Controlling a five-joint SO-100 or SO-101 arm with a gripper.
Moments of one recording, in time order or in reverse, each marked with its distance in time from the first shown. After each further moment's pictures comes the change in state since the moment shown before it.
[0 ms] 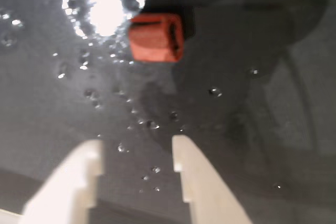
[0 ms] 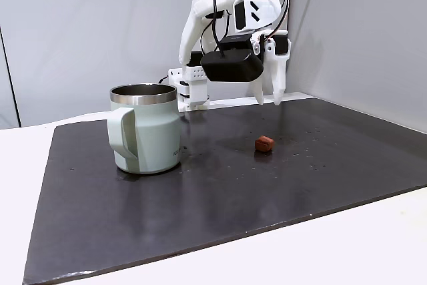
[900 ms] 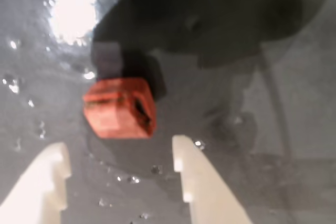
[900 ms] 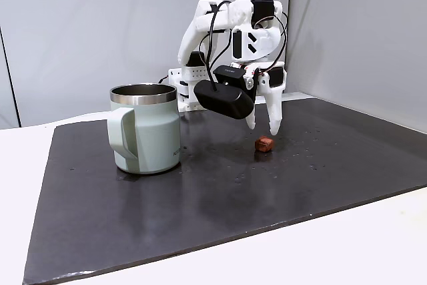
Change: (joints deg) arm 2.8 -16.0 -11.8 3.8 -0.3
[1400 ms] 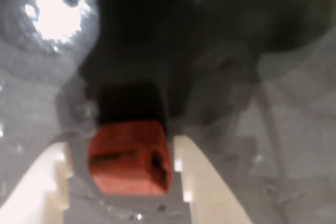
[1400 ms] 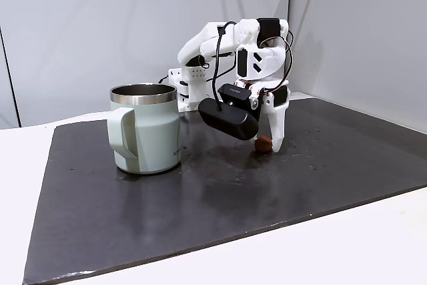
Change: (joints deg) arm 0.0 -21.2 -28.0 9.2 -1.1
